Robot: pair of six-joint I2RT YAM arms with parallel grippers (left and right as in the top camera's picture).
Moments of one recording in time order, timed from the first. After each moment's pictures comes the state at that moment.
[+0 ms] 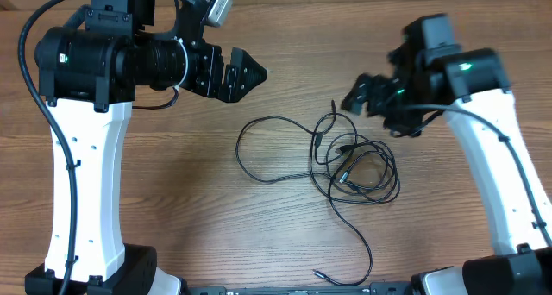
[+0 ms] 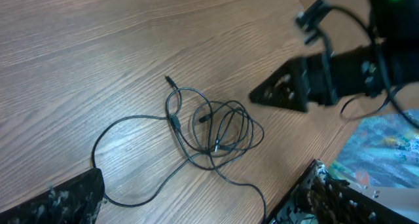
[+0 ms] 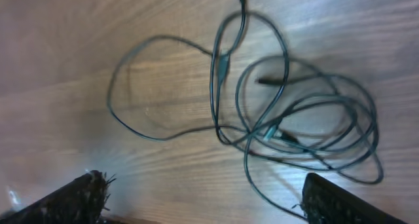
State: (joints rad) left arm -0.16 1.70 2.24 -1.50 0.65 0.06; right arm 0.21 1.61 1.66 -1.33 -0.31 0.49
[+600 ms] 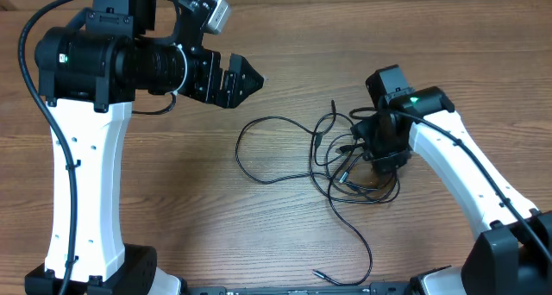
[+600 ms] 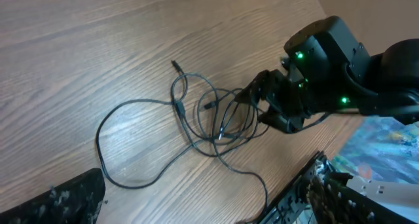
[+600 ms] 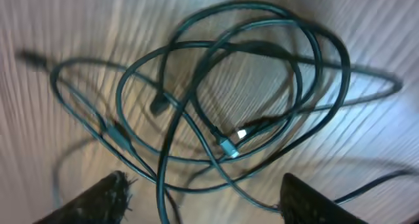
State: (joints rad) left arm -0.16 1.70 2.24 -1.56 0.61 0.06; right arm 0.29 1.60 1.24 -1.10 -0.07 1.44
